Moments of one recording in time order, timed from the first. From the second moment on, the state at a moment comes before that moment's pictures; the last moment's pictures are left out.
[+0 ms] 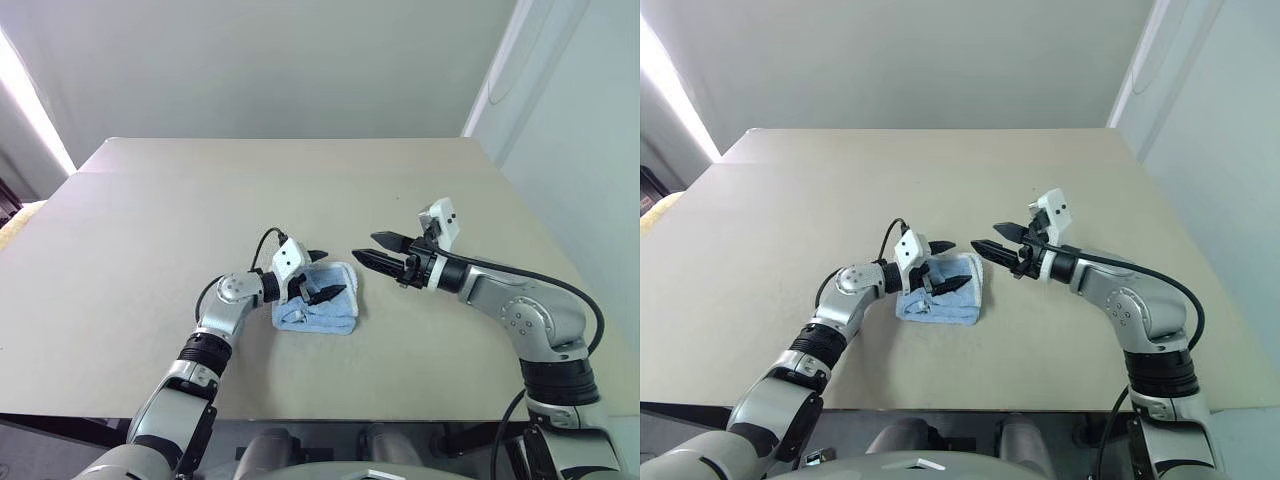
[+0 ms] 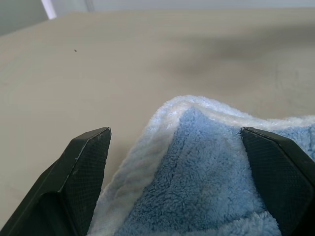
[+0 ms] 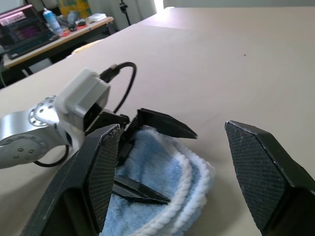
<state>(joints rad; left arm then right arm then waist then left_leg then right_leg) -0.54 0.22 -0.20 0.69 -0.12 -0.24 -0.95 -0.37 -0.49 -0.04 -0.23 0.65 0.83 0.65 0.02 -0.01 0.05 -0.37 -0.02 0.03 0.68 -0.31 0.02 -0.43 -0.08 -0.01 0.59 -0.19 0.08</state>
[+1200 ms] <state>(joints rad) -0.25 0.83 -0.01 -0.02 -0.44 0.43 -1.32 -0.48 -0.51 0.55 -0.03 0.13 0.36 0.99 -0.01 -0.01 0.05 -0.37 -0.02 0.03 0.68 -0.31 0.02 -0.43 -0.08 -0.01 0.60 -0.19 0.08</state>
